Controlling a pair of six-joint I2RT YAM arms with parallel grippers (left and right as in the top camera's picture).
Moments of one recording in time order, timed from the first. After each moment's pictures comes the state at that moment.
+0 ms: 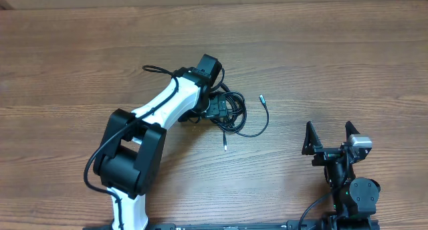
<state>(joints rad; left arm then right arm) -0.47 2.02 1.38 -0.82 0.04 -0.57 0.01 0.01 0.02 -0.04 -0.04 0.14</state>
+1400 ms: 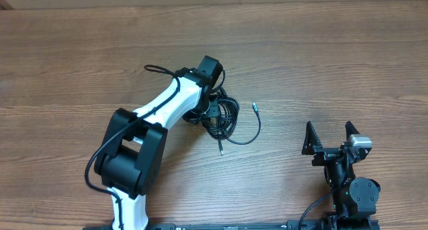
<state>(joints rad) -0.48 2.01 1.39 -0.85 0.01 -0.54 0.01 0.01 0.02 -0.03 -0.04 0.14</state>
